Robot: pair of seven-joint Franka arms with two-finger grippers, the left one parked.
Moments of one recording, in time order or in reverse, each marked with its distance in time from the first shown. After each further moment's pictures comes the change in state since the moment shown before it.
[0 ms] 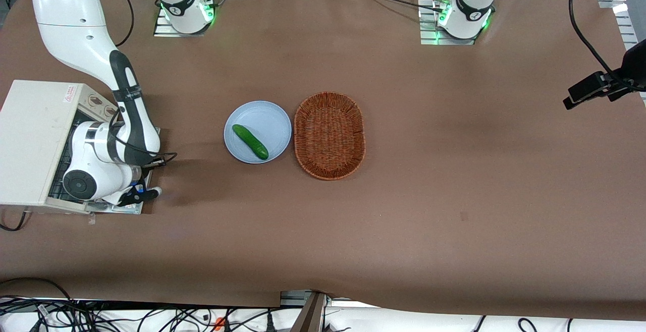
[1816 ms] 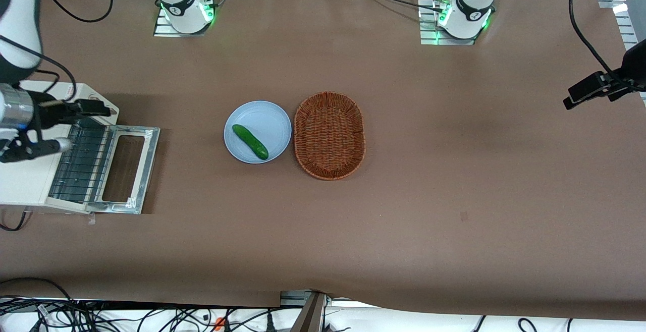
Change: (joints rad) arm -0.020 -0.456 -0.063 0.148 0.048 -0.526 0.010
